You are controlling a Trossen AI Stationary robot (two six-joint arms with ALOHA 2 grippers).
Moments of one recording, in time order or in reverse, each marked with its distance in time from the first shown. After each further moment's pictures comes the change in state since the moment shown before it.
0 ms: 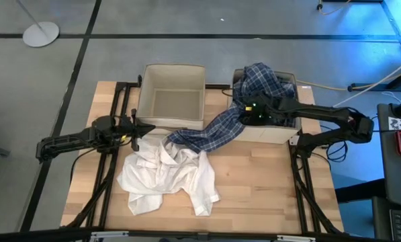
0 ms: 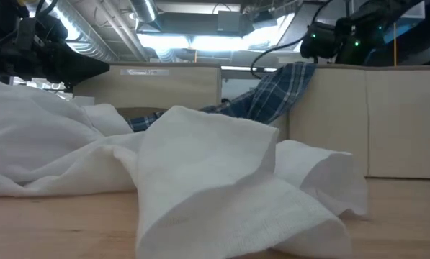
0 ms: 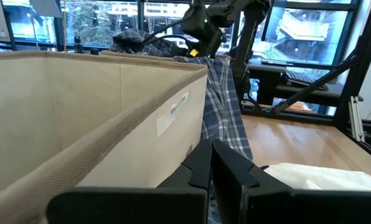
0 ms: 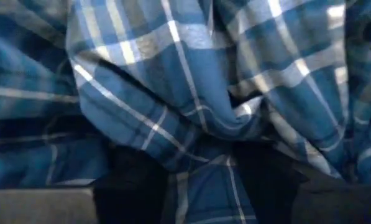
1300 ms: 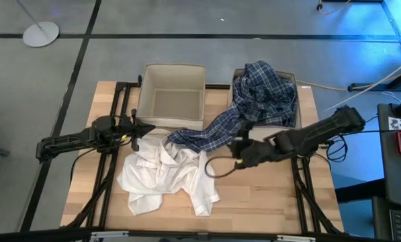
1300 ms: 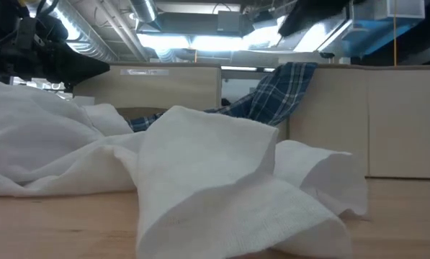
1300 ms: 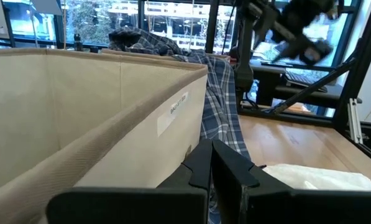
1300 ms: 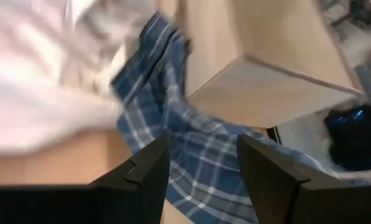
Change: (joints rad) left arm 0.000 0.000 0.000 0.000 0.000 -0.014; right arm 0.838 0.147 0.428 -0.108 0.553 -0.282
